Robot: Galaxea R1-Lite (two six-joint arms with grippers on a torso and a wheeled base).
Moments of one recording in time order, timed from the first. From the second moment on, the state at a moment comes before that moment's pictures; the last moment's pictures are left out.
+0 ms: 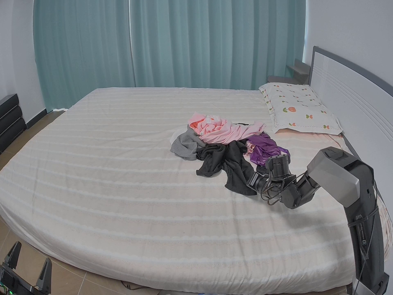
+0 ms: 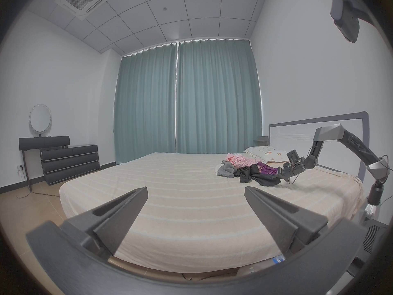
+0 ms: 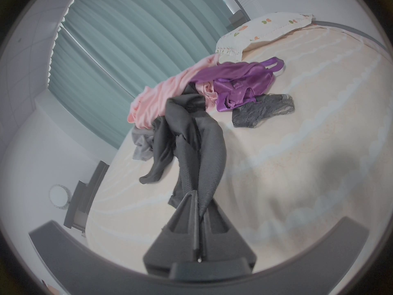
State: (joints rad) left arm 0.00 0.02 -0.02 0.00 -0.01 0.01; right arm 0.30 2.61 -1.37 -0.68 0.05 0.73
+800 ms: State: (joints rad) left arm 0.00 0.02 -0.02 0.00 -0.01 0.01; right arm 0.44 1.89 -0.63 -1.04 0.06 0.78
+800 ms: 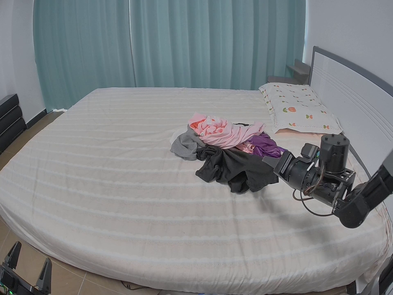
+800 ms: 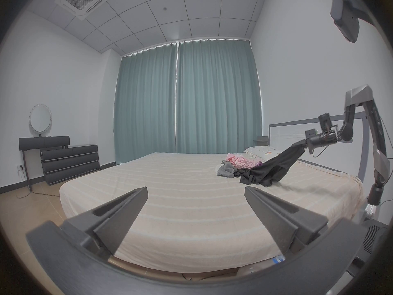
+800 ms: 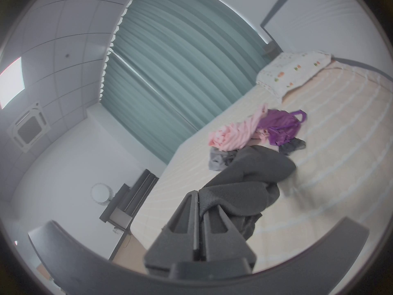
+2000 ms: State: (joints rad) left arm 0.01 0.03 -0.05 -0.04 0.01 -0.05; right arm 0.65 1.41 -0.53 -0.98 -0.02 0.63
